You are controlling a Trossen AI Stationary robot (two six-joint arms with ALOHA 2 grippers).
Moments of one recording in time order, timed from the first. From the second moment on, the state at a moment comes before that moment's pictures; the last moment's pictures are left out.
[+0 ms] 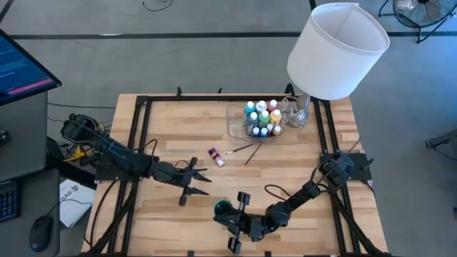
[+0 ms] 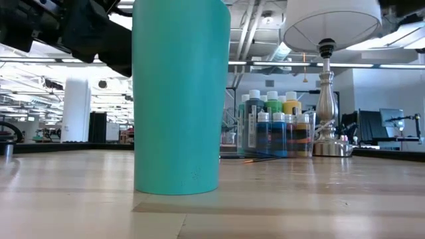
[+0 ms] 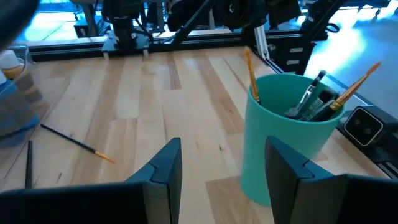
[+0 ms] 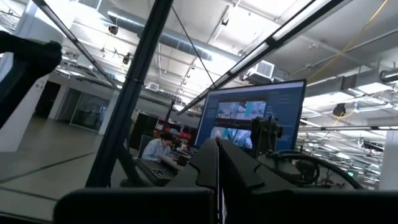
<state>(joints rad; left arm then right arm) -0.39 1.33 0.38 0.68 -0.21 -0.06 0.64 2.25 1.30 1.57 0.60 -0.67</state>
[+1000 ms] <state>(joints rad) -0.41 1.33 0.30 0.71 -0.26 -0.14 0.53 2.25 1.23 1.57 0.50 -0.48</state>
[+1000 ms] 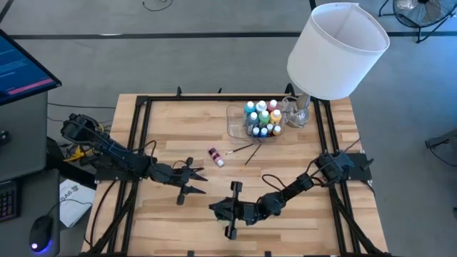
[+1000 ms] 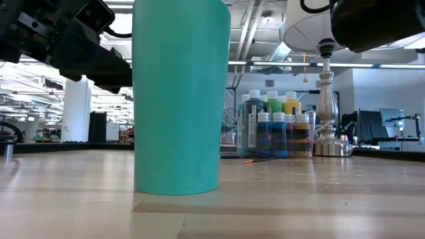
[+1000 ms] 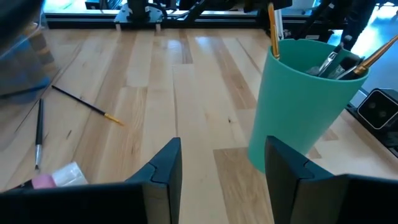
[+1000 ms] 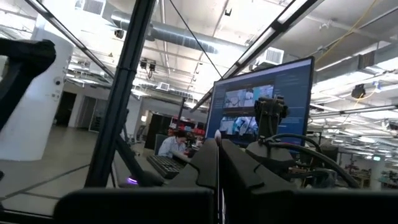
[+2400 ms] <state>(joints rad) -0.43 1.33 0.30 0.74 -0.26 -0.14 0.53 2.31 1.24 1.57 0.52 -0.37</state>
